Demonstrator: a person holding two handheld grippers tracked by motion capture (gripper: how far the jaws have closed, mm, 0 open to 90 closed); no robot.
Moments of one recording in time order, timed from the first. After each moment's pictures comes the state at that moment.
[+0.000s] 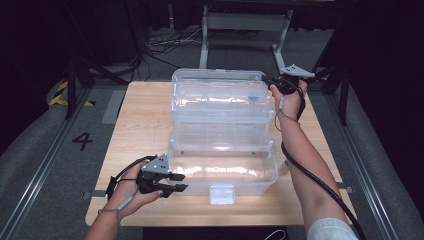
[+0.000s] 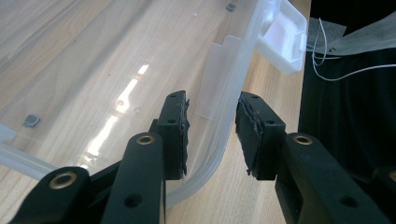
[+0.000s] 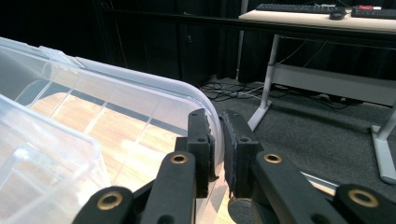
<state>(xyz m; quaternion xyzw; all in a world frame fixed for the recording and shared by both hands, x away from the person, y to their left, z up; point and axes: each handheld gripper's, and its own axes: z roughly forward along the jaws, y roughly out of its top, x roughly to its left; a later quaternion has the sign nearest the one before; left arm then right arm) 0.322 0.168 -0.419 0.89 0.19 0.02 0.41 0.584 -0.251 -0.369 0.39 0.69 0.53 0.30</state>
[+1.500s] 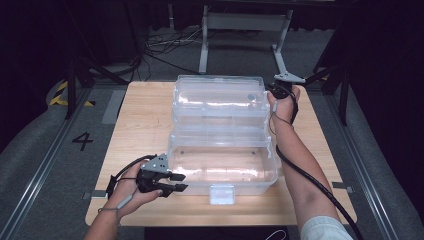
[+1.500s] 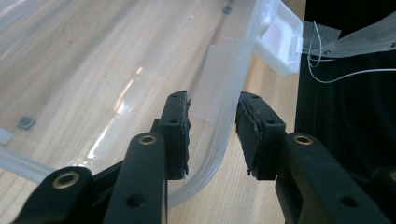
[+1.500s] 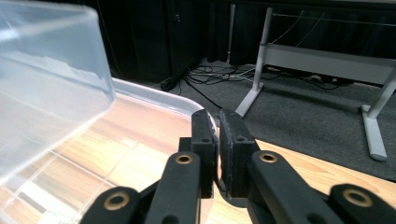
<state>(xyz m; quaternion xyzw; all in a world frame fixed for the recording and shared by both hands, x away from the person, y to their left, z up) 0.325 0.169 -0.420 0.89 0.18 0.01 0.41 0.601 -0.249 -0.405 0.41 0.70 0.50 0.30</state>
